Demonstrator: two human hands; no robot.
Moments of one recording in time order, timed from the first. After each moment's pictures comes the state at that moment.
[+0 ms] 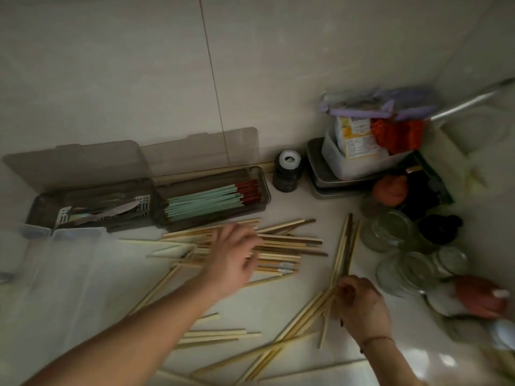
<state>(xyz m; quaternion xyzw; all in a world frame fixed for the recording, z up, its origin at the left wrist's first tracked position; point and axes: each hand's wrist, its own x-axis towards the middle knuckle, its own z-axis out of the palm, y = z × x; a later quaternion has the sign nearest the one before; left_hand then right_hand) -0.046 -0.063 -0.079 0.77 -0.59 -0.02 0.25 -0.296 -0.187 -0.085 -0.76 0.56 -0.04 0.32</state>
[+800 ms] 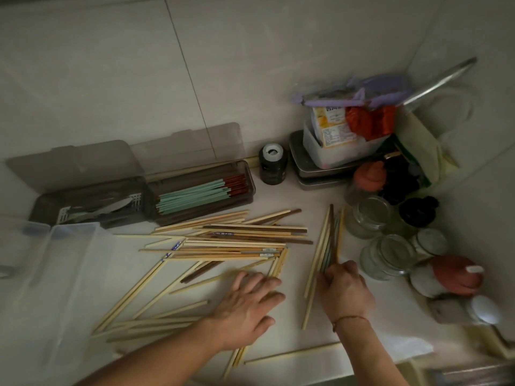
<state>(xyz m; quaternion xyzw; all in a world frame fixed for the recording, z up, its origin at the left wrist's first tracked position) -0.140 -0.026 -0.106 0.68 -0.73 -0.11 -0.01 -0.301 -0.184 -0.099 -0.79 0.58 0.02 0.19</state>
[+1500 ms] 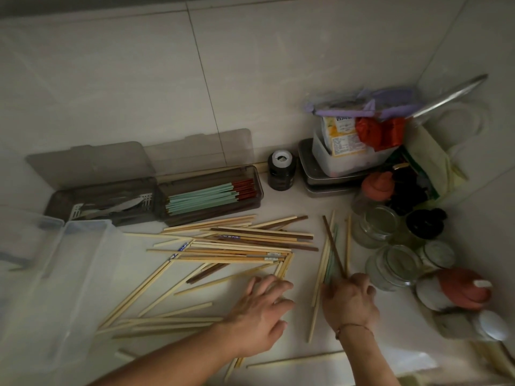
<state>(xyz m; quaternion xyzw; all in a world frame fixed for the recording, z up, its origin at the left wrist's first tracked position) -0.157 -0.036 -0.099 0.70 -0.70 -0.16 0.07 -0.296 -0.177 -0.086 -0.77 0.60 0.08 0.18</state>
